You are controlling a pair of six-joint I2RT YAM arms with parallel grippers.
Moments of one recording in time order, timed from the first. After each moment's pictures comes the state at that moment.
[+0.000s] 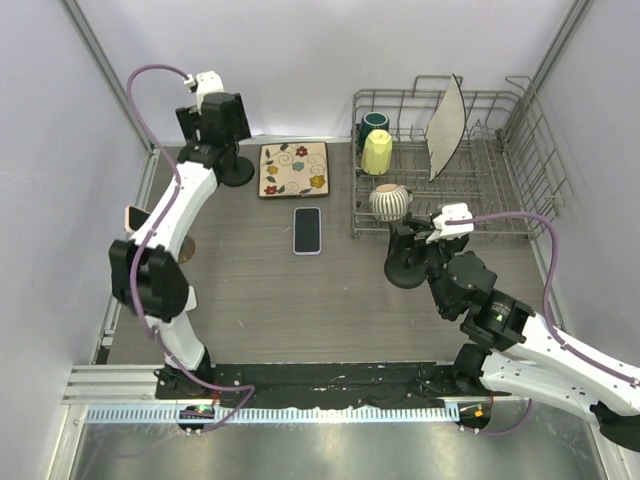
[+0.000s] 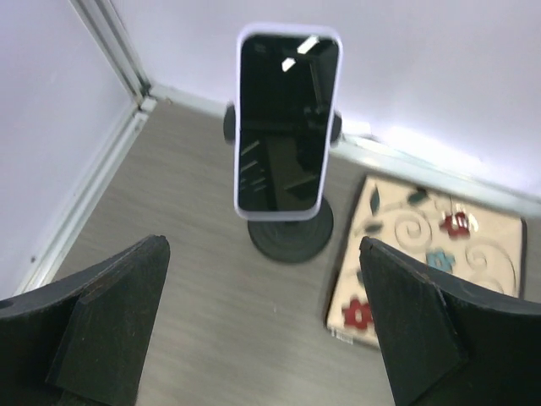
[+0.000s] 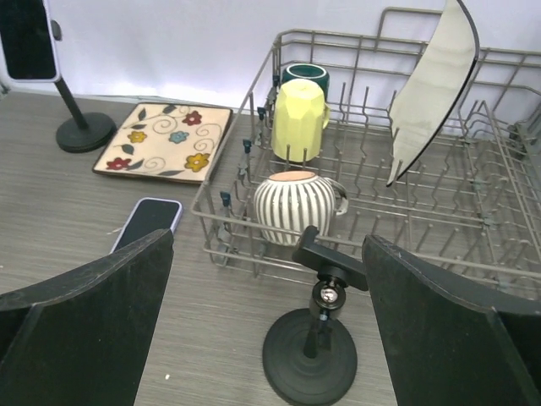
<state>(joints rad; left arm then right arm) -0.26 1.71 1.64 -0.30 -0.57 -0.22 0.99 0.69 0.73 -0.03 0.82 0.02</state>
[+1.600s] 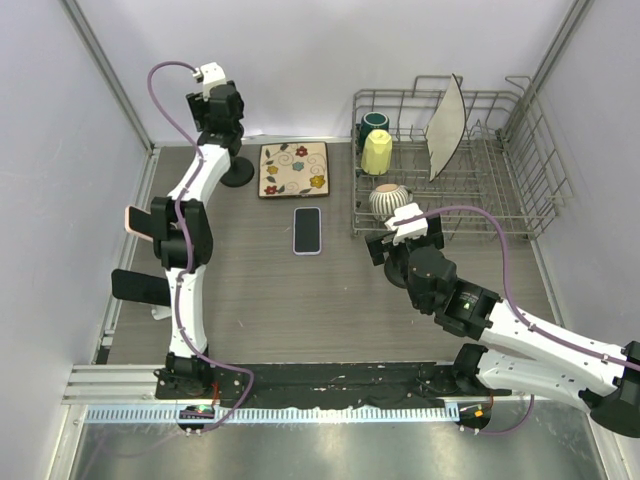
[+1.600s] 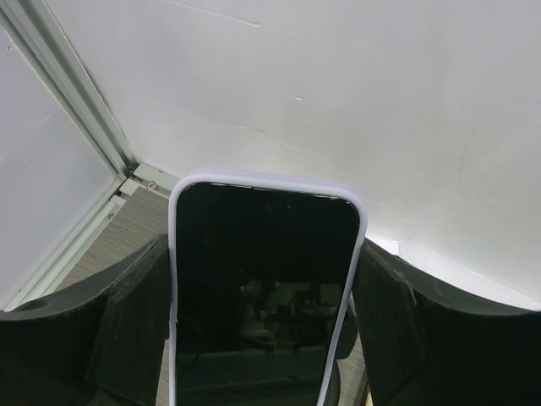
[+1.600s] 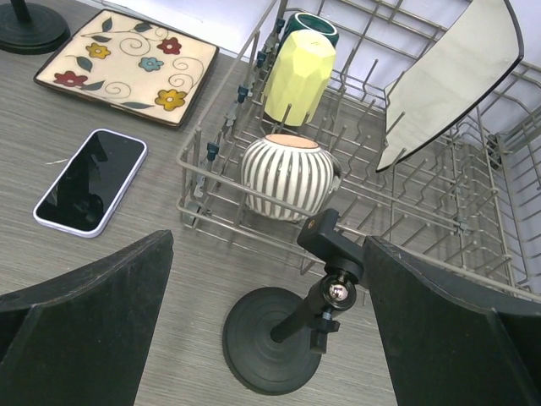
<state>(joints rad) -0.15 2.29 2.09 0.03 -0.62 -0.10 0.99 0.86 0.70 0.01 0.82 -0.13</state>
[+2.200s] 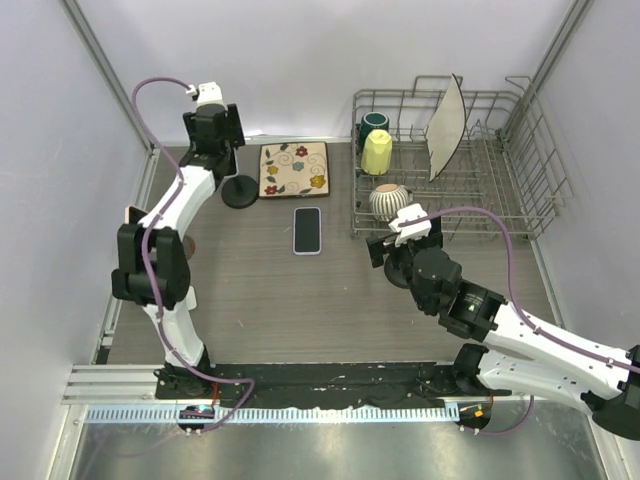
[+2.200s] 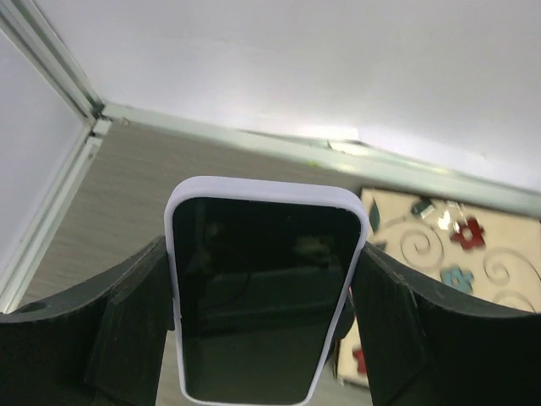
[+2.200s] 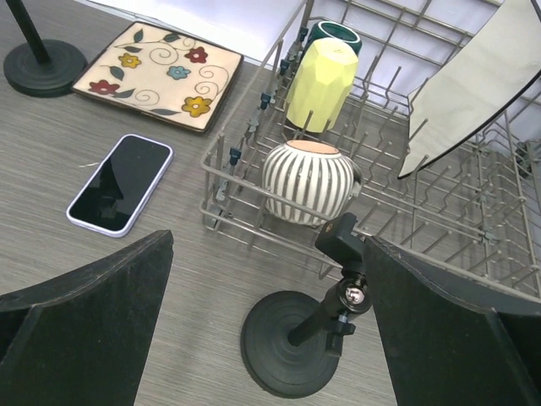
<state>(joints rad) -0.16 1.92 1.65 -0.01 -0.42 -0.13 0.99 0.83 0.70 0.00 0.76 -0.10</state>
